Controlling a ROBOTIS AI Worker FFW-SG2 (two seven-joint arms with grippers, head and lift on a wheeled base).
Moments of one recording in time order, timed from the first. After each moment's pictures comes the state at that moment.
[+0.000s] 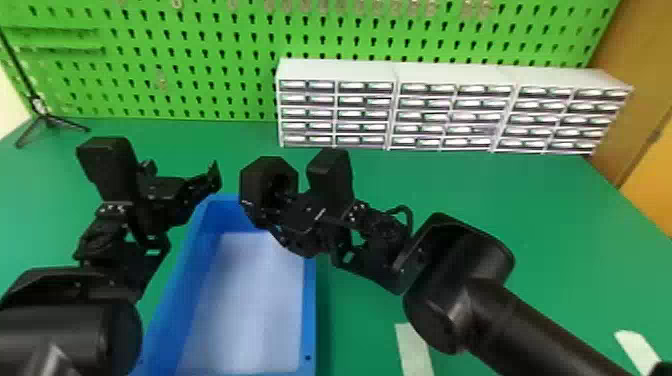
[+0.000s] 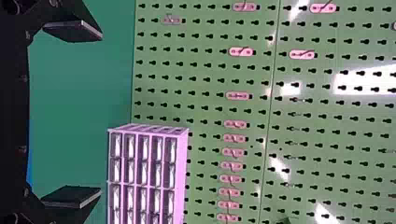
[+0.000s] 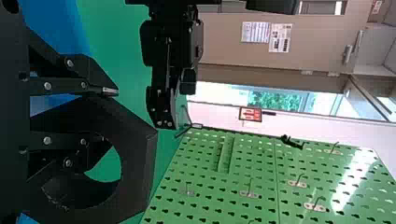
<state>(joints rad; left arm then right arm) -0.04 0.06 0.06 -1.83 0.13 0.33 -0.11 -0.52 -0.34 0.87 -1.60 -0.48 0.21 0.17</state>
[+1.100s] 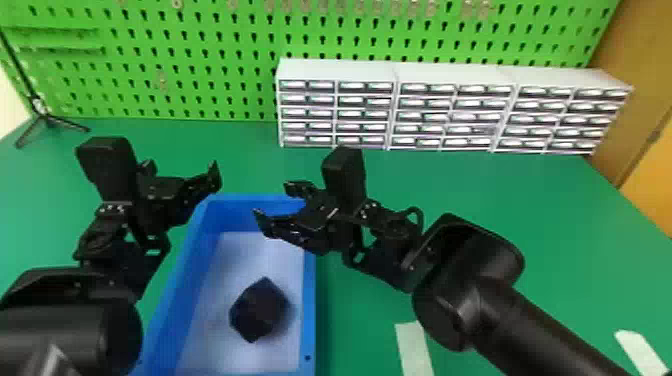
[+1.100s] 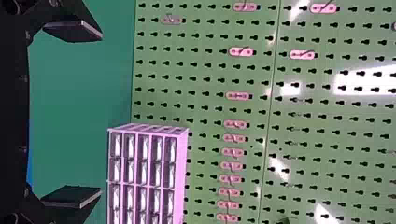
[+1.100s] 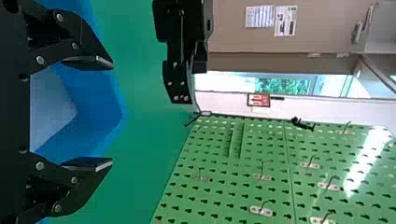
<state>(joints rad) -0.04 0.06 0.06 -1.83 0.14 0.33 -0.11 -0.48 -0.33 0.80 -1.60 -0.48 0.26 0.17</state>
